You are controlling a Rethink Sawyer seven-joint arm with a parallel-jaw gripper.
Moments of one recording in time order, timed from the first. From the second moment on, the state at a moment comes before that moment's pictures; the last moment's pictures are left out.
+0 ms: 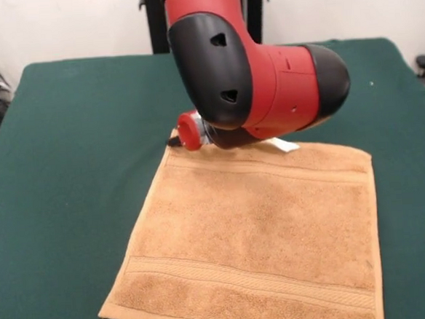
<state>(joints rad) -0.11 -0.13 0.19 0.94 -0.90 1.50 1.60</state>
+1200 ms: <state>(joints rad) -0.41 -0.79 0.40 1.43 -0.60 0.89 1.56</state>
